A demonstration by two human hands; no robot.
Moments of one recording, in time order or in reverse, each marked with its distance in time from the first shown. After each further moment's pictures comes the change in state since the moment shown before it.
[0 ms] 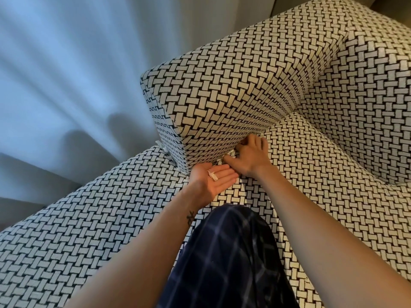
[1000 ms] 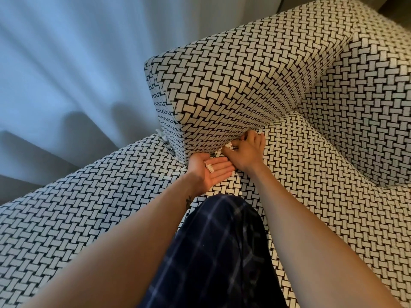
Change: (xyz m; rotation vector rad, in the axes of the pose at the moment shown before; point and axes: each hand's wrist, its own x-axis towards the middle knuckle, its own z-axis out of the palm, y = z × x) left_hand -0.003 -0.004 0.001 0.002 0.015 0.020; right_hand -0.001 0.002 0.013 0.186 0.136 0.007
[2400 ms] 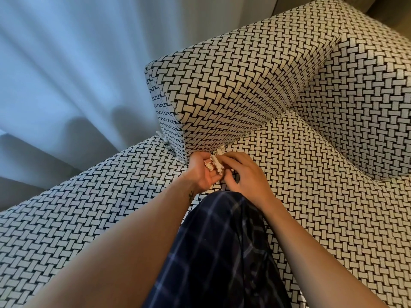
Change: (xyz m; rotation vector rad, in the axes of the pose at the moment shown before) left_hand 0.003 -0.001 -0.003 0.035 -0.005 0.047; right_hand -0.086 0.011 0.009 0.240 0.250 -0.469
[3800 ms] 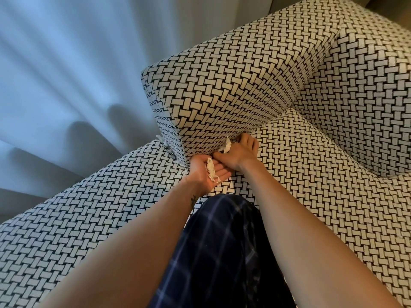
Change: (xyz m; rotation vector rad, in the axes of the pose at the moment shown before) left_hand 0.000 -0.002 0.008 -0.021 0.032 0.018; right_hand 0.089 0.002 0.007 -0.217 -0.441 0.611
